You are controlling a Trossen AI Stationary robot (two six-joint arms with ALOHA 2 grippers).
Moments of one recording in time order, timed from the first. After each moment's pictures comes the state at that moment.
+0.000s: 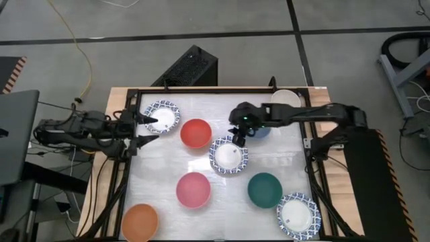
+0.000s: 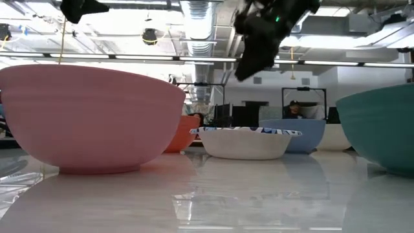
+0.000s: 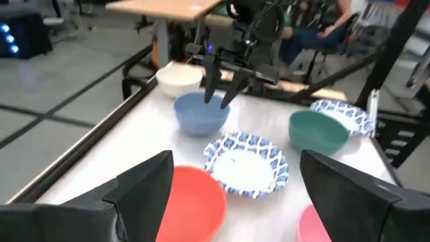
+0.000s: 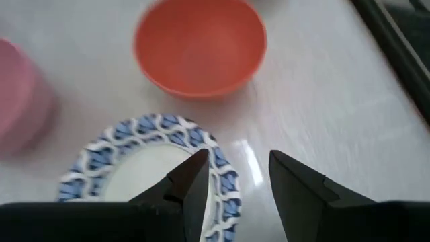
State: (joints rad) left arm -0.12 0.44 0.76 -0.48 -0.32 -0.17; right arm -0.16 1.48 1.19 -0.52 0.08 0.10
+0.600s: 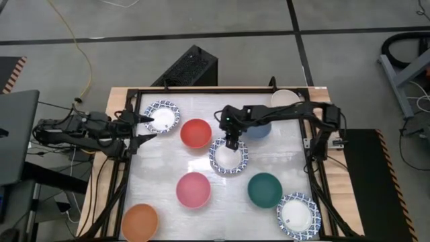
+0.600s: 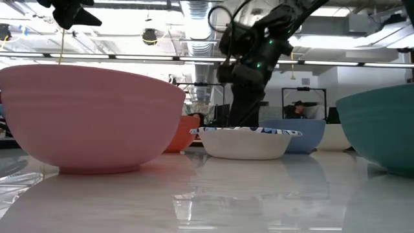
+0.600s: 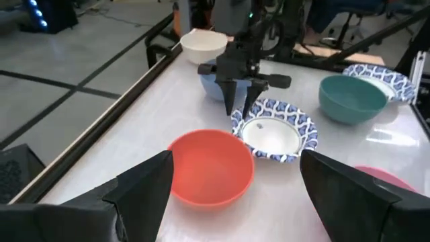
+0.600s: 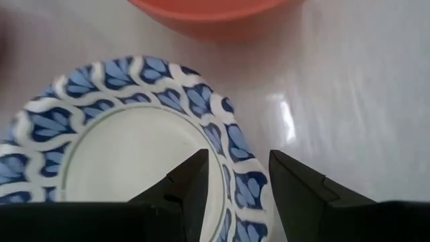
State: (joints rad) left arm -0.12 0.44 0.79 -0.65 -0.38 -0.18; right arm -0.24 1.77 1.21 -0.47 -0.17 0.01
